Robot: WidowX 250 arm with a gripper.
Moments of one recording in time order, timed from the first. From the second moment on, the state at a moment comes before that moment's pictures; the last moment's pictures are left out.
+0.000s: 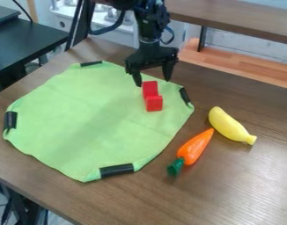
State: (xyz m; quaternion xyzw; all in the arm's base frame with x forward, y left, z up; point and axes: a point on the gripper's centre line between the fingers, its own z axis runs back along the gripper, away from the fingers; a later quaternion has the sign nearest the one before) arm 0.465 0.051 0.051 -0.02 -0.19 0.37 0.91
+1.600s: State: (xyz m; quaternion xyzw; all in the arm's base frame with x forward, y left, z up) arm 0.513 -0.026 0.090 -0.05 -0.18 0.39 0.90
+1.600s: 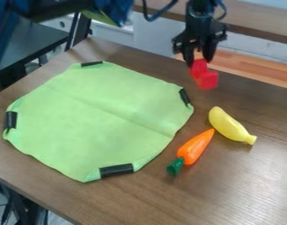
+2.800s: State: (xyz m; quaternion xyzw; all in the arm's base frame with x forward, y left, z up) arm 0.527 -0.028 0.101 -0.10 -0.20 0.43 0.87
